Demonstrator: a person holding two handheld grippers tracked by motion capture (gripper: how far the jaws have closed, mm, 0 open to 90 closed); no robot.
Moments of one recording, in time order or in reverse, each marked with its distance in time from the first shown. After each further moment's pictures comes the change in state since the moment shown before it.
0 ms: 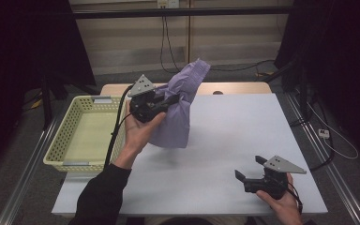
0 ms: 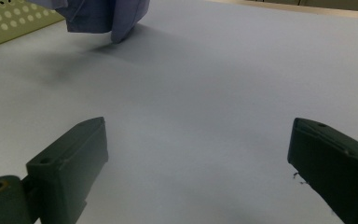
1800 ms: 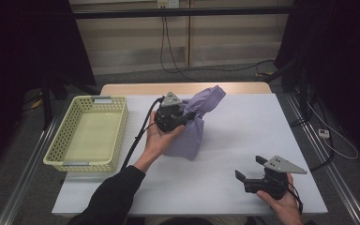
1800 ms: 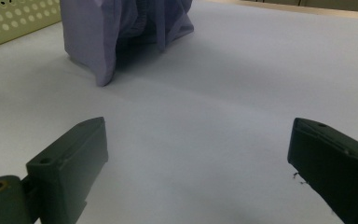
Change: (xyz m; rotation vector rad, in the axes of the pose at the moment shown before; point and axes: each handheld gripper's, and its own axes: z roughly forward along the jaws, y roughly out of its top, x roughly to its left) left arm -0.011 -0.052 0.072 0.184 -0.037 -0.011; right arm 0.000 0.000 -0.001 -0.001 0.000 -0.004
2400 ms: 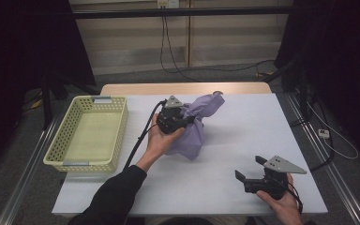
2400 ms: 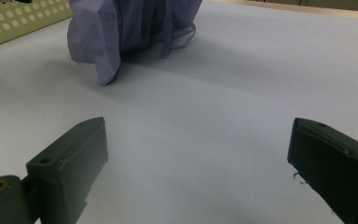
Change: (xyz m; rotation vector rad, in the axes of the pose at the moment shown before) left arm 0.010 -0.017 0.021 0.076 0.003 -0.022; right arm 0.000 0.000 0.000 0.003 0.002 0.001
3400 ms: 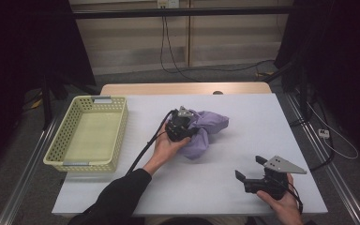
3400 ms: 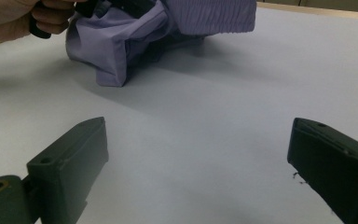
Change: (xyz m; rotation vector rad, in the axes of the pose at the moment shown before) left arm -0.009 -0.027 0.041 0.146 0.010 0.024; right arm 0.000 0.000 0.000 0.000 -0.001 -0.004
